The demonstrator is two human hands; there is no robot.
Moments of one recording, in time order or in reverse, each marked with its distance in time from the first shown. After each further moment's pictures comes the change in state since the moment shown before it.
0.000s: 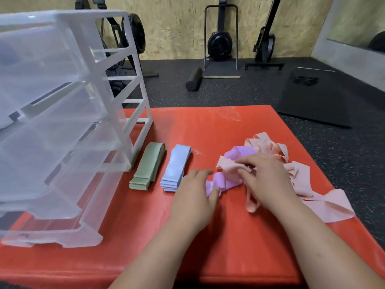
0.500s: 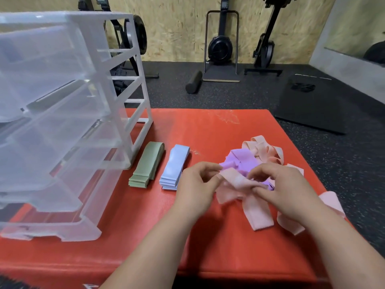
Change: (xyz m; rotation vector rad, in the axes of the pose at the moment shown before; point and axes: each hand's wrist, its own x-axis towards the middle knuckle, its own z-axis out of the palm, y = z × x) left_hand 0.010 0.026 -0.008 -0.665 -0.004 -0.221; right_hand -0.030 0.006 -0.058 0.135 -0.220 -0.023
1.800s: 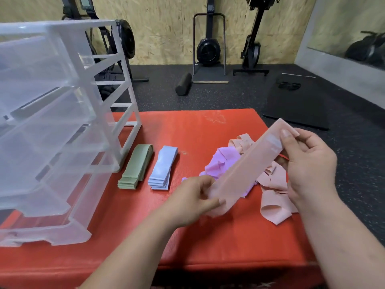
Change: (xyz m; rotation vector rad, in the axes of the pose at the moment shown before) left_hand -0.013 -0.008 -0.005 0.356 -0.430 0.187; right_hand -0.006 -0.031 -0.044 0.982 0.783 0.317
